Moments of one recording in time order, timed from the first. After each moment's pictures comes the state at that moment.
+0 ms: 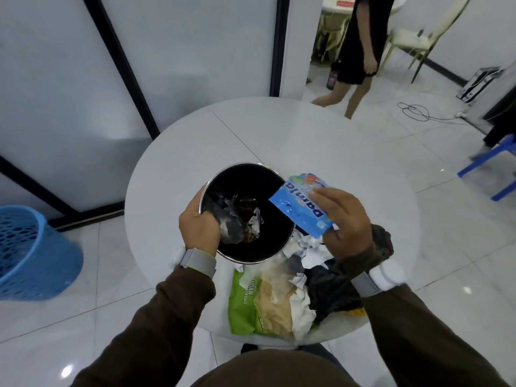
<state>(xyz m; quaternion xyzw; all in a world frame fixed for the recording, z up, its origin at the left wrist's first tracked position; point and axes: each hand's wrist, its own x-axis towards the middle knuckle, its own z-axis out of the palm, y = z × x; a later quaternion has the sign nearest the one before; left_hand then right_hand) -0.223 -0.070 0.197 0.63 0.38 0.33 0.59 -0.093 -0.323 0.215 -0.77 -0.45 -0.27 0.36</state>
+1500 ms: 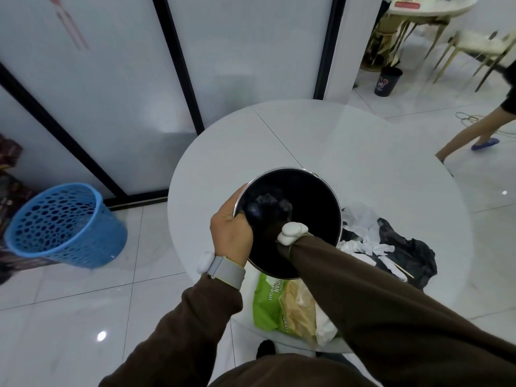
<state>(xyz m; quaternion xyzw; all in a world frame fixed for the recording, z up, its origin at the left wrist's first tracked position) -0.261 -0.096 0.231 0.63 0.37 0.35 0.59 -0.158 -0.110 0.154 -0.61 -0.50 0.33 -0.52</state>
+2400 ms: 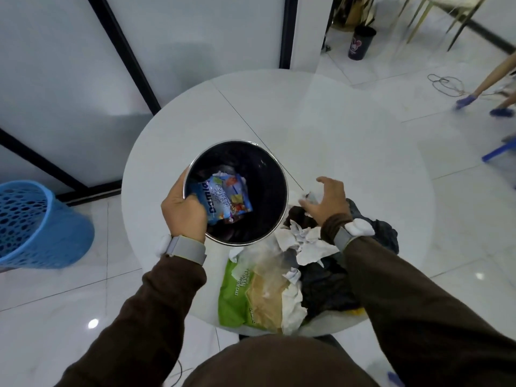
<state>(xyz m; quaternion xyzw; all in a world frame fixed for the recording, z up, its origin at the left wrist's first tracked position) -0.187 -0.075 0.206 0.61 0.41 0.37 0.57 0.020 -0.302 0.095 -0.93 -0.16 0.09 0.32</state>
